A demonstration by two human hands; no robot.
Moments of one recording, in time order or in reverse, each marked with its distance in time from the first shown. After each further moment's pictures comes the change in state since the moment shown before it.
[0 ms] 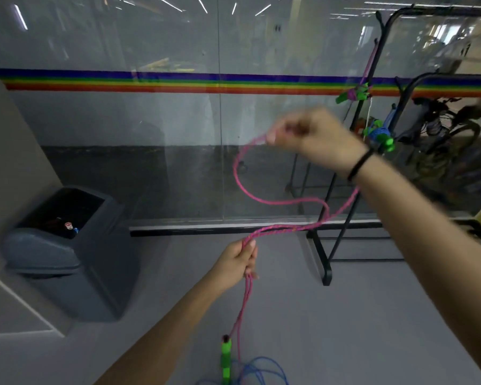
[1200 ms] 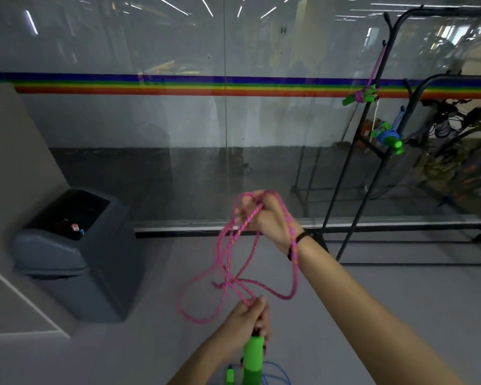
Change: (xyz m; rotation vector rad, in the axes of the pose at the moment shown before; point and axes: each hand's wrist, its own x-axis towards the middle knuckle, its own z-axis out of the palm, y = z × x) left_hand -0.056 -0.056 0.028 -0.196 -0.069 -0.141; right_hand -0.019 0.026 0.131 0.822 -0.015 0.441
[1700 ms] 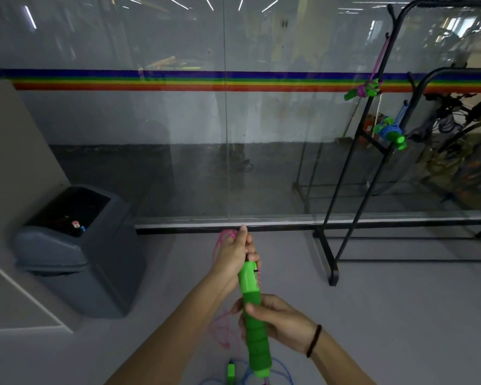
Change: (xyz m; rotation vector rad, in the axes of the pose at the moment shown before) left_hand 0.056 0.088 -0.011 -0.432 0.283 -0.002; right_hand -0.081 0.140 -0.018 0.268 -0.446 0.364
